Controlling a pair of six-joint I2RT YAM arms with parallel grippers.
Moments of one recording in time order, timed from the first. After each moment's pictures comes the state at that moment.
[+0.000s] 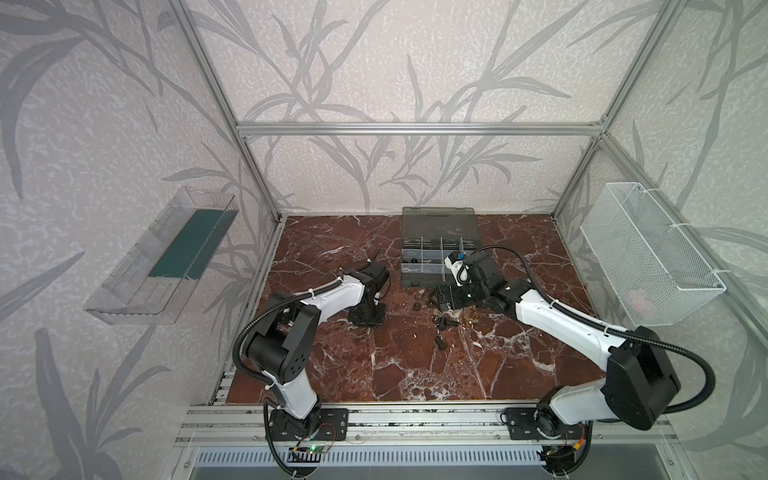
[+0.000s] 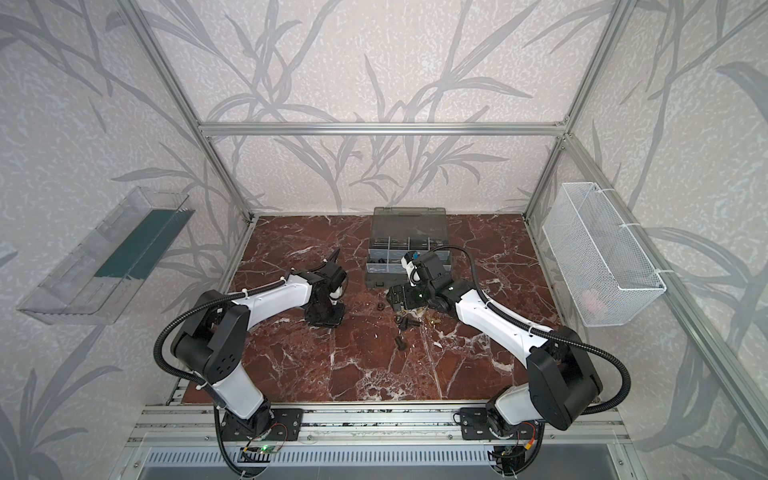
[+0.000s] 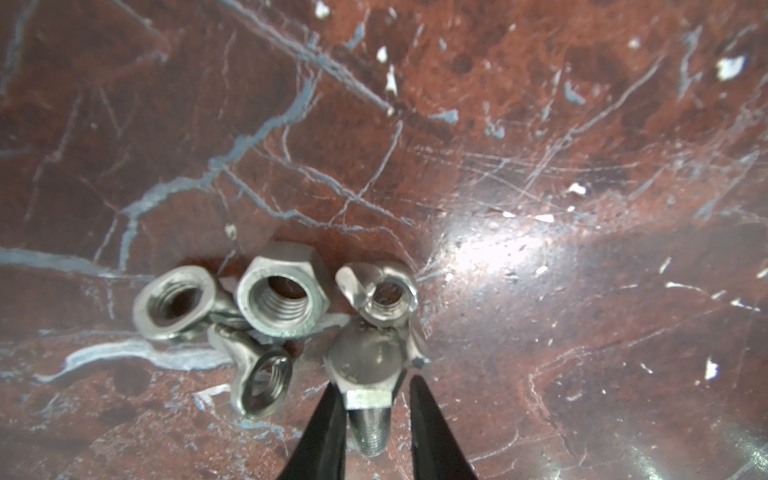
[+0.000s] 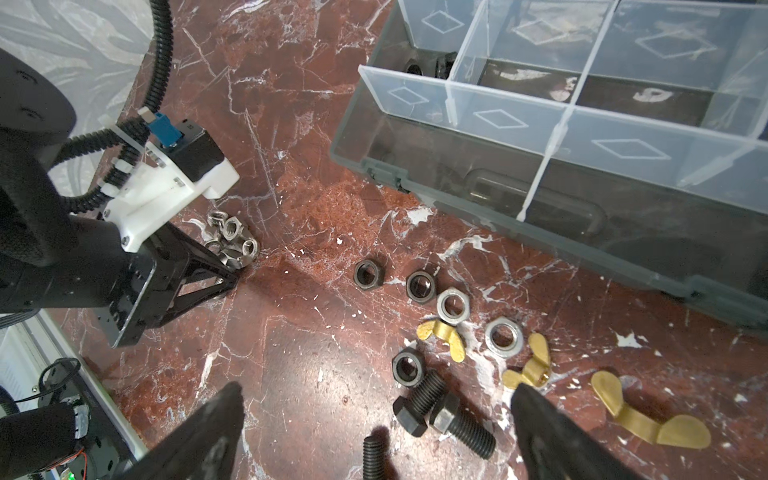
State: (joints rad) left arm -0.48 1.72 1.04 -0.83 0.03 -0.34; right arm 0.59 1.43 0.98 -0.37 -0.21 0.36
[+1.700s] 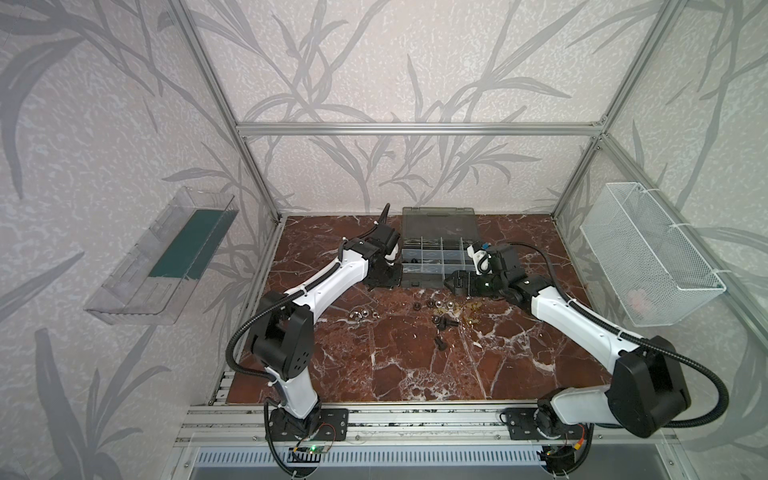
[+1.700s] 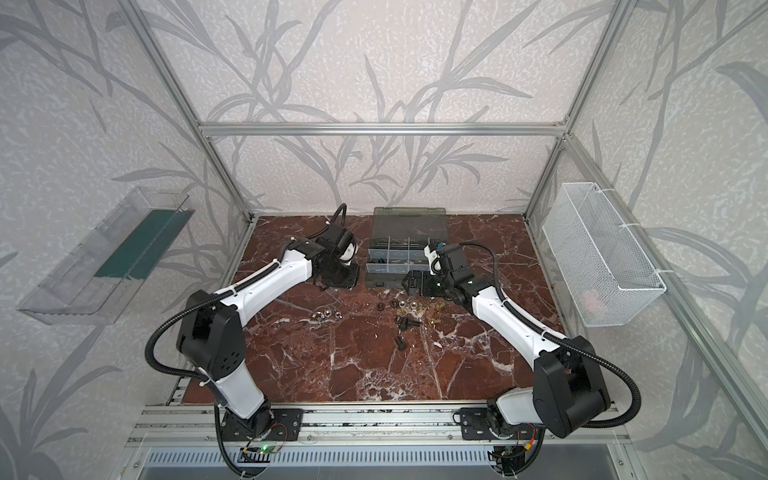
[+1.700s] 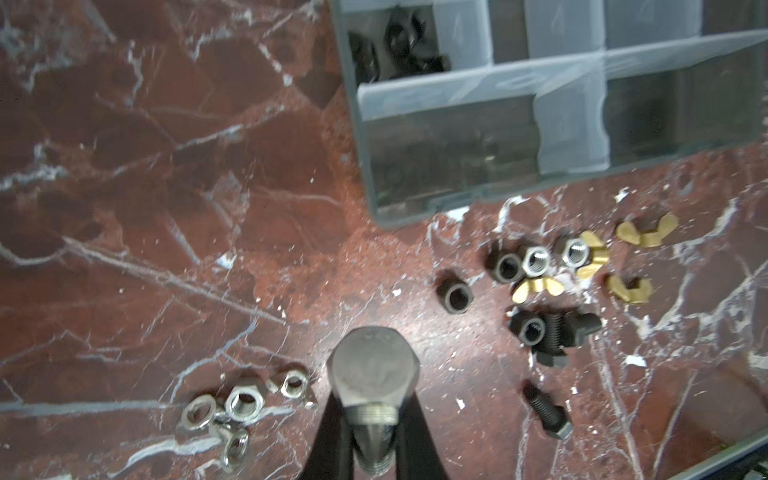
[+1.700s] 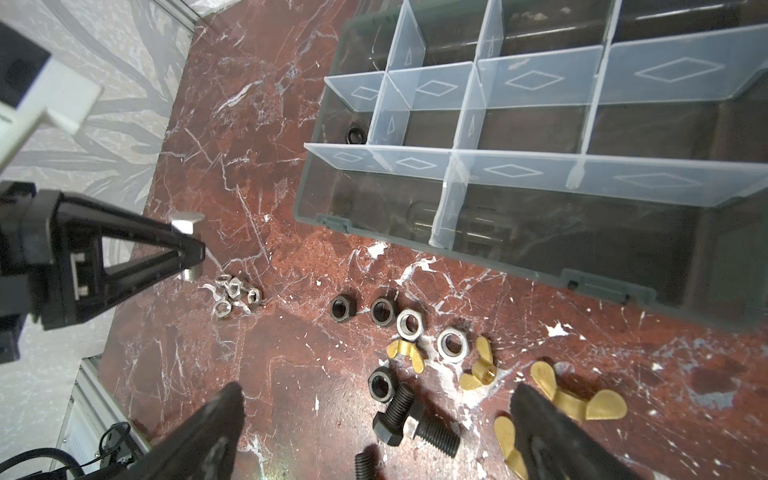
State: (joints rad) left arm -0.50 1.79 1.50 -0.85 0.10 -0.32; right arm 0.42 1.38 0.96 -0.36 -0.30 0.44
